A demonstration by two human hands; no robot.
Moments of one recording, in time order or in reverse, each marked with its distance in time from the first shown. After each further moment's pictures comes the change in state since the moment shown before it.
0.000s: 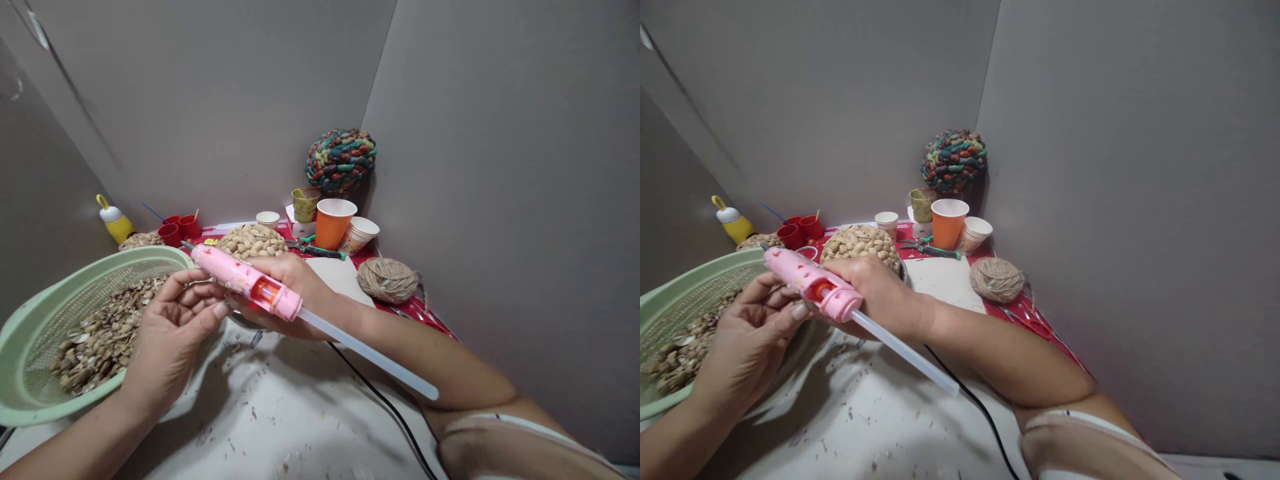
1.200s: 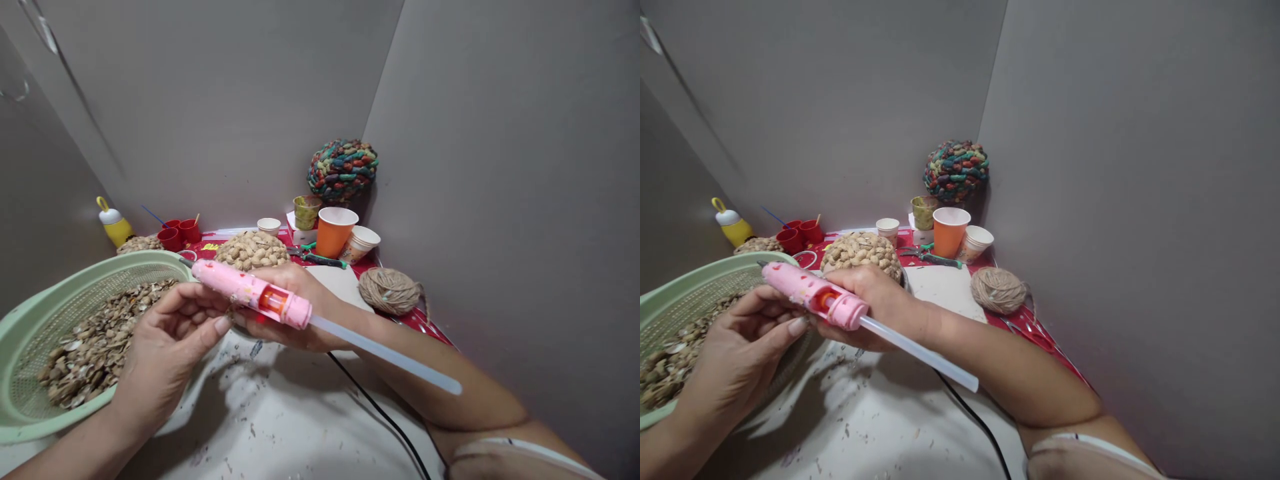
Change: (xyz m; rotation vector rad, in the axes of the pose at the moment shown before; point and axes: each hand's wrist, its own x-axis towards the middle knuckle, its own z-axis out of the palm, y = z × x) left_hand 0.000 -0.002 -0.008 0.143 -0.018 0.015; right_hand 0.002 -0.006 -0.004 0.040 -0.122 0.102
